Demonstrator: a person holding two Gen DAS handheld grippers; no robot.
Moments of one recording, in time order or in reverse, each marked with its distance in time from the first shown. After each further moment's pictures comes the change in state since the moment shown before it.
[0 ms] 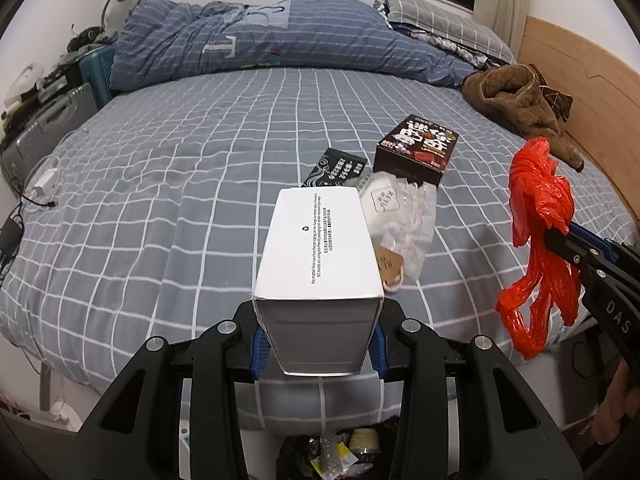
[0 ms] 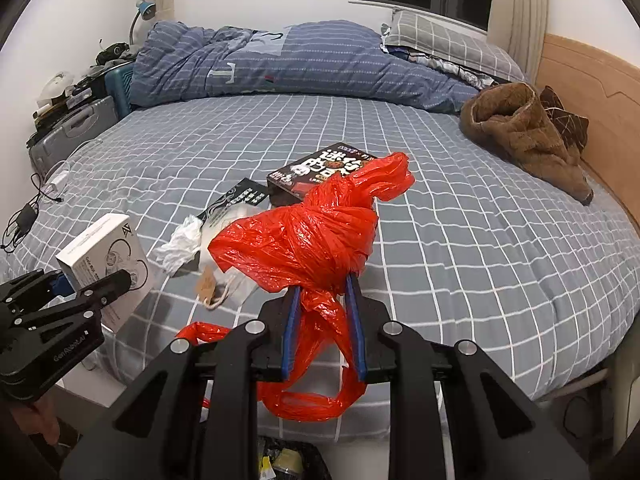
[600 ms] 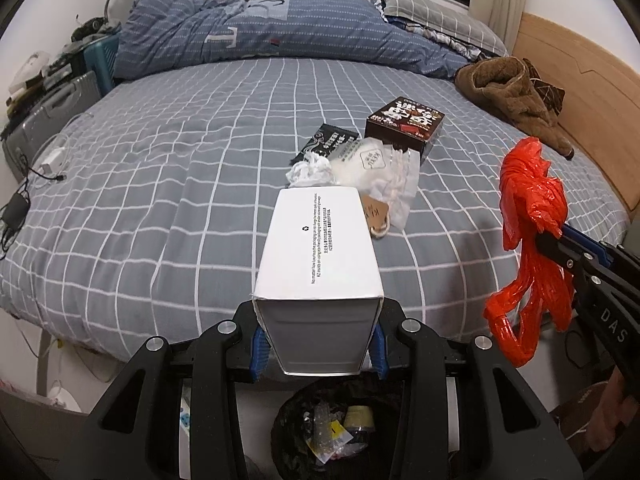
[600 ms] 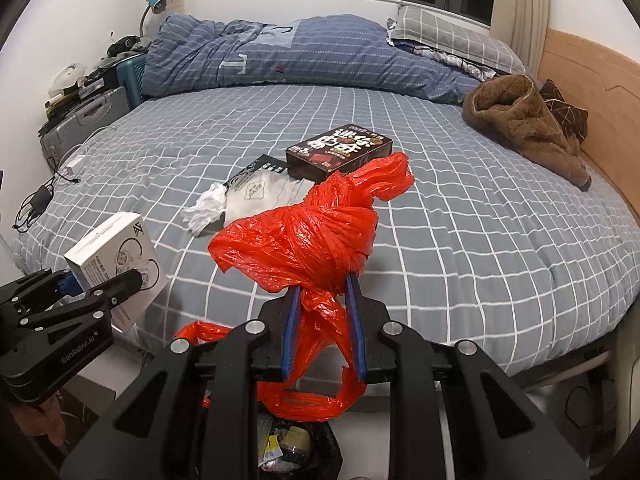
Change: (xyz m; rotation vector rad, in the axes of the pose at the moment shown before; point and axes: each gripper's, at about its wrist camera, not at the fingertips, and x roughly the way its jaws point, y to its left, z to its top) left arm -0.030 -0.003 -0.041 -0.011 0.026 -0.012; right arm -0.034 0.013 -0.037 -0.009 0.024 0.021
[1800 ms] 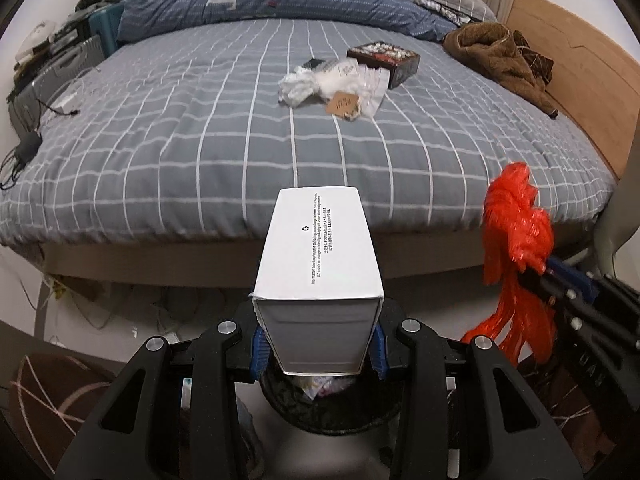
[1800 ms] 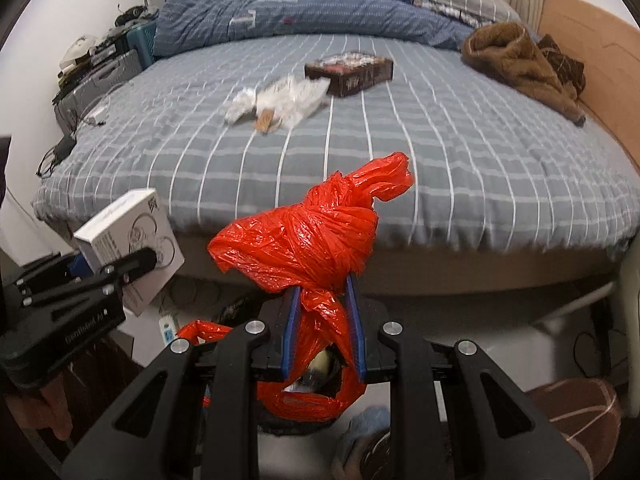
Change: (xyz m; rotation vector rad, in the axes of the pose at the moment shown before) left arm -0.048 -0.016 -0.103 -0.010 0.128 -0.021; right arm -0.058 0.014 -0.112 0.026 0.170 0.038
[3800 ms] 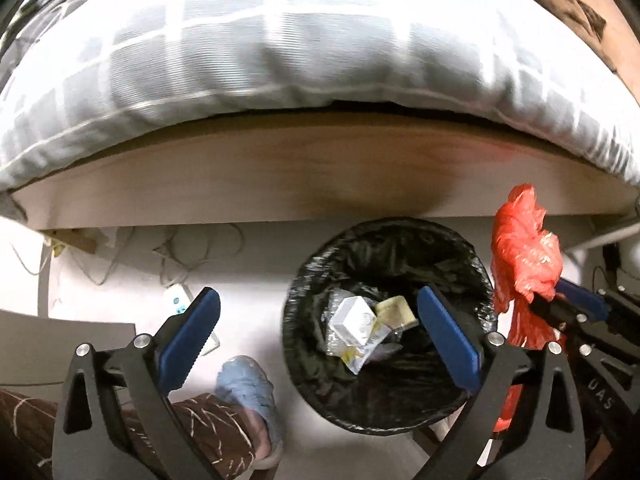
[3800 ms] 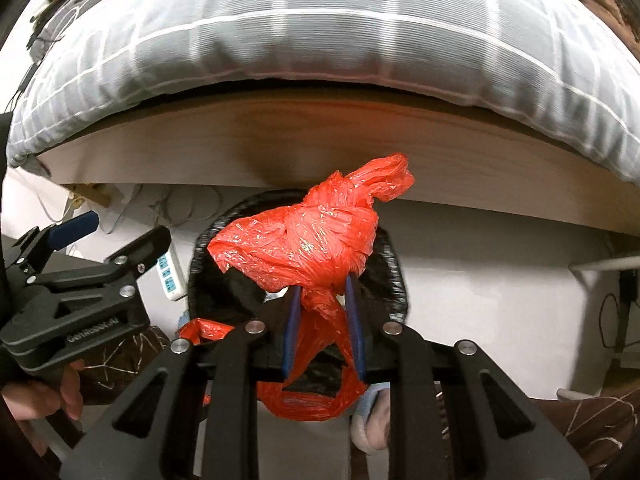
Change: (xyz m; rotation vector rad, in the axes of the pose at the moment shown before) left arm 0.142 0.058 -0.041 -0.044 0.236 0.098; right arm 0.151 0.048 -0.037 -0.023 0.374 0.069
